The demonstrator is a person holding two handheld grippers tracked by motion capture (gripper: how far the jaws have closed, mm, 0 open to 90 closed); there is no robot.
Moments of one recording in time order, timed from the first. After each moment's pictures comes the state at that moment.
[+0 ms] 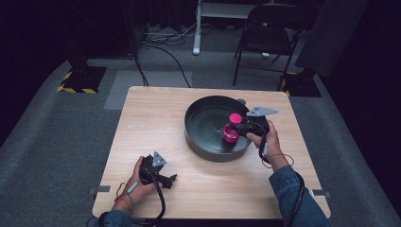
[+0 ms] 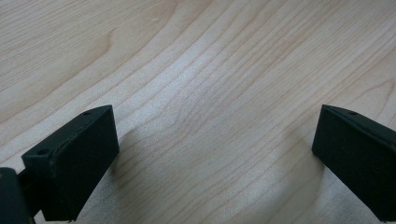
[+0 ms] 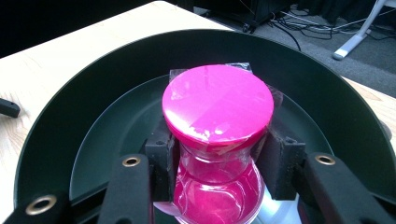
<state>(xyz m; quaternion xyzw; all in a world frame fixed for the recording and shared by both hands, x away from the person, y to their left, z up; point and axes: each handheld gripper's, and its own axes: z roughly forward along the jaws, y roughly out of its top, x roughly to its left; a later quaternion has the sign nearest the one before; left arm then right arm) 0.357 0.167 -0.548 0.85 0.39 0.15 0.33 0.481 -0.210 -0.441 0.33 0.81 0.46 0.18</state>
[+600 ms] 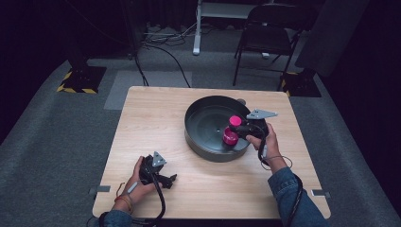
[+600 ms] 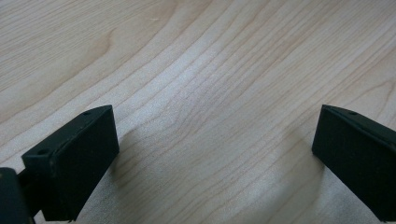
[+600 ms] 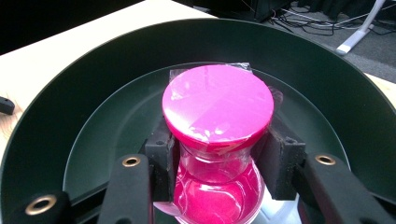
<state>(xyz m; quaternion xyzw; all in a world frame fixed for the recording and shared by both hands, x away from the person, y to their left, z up) 0.357 0.167 -0.548 0.85 0.39 0.15 0.33 0.481 -0.213 -0.457 0.34 0.80 0.46 0.17</state>
